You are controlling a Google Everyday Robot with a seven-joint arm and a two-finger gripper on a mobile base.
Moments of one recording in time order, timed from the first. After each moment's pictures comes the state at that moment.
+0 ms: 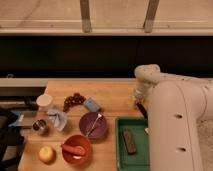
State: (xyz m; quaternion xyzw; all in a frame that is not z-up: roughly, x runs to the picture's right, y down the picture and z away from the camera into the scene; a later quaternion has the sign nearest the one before) arm 0.228 0.099 0.909 -0.29 0.25 0.65 0.66
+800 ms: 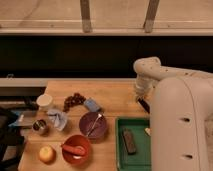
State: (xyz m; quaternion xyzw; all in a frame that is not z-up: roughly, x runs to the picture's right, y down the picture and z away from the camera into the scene) arm 0.223 0.068 0.860 -0.27 0.26 0.64 0.68
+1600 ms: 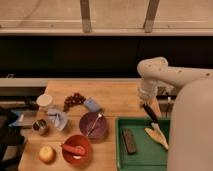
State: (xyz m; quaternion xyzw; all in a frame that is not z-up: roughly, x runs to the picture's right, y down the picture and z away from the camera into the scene) arm 0.233 0.105 0.778 -0.28 0.28 0.66 0.65
